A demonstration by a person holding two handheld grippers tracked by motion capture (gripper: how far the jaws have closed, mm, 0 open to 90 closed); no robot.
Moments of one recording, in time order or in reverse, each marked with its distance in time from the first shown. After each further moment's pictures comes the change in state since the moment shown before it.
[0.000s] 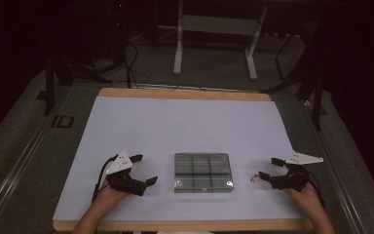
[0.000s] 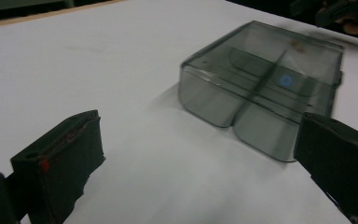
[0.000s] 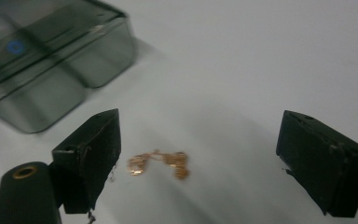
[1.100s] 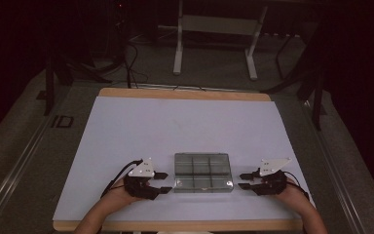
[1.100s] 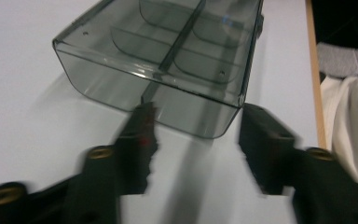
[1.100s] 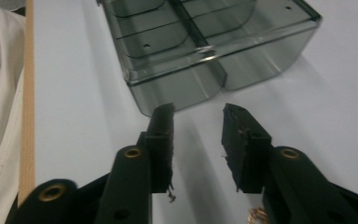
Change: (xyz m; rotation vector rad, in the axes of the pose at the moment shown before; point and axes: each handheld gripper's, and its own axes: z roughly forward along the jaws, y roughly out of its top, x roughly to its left) left arm -0.027 0.014 0.032 0.226 -0.242 0.154; right arm 0.052 0.022 0.035 0.146 0.339 -0.359
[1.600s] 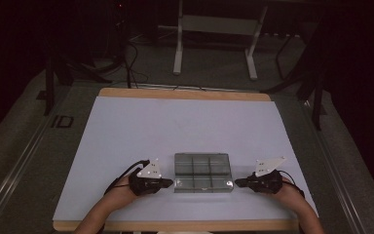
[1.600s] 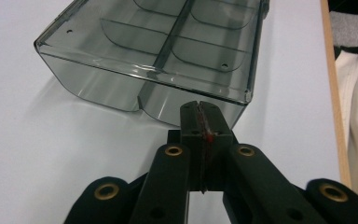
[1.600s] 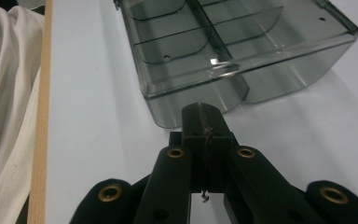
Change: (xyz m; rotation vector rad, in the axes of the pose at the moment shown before) left arm -0.002 0.009 0.011 0.069 0.007 0.076; right arm 0.001 0.007 0.009 0.008 0.063 -0.032
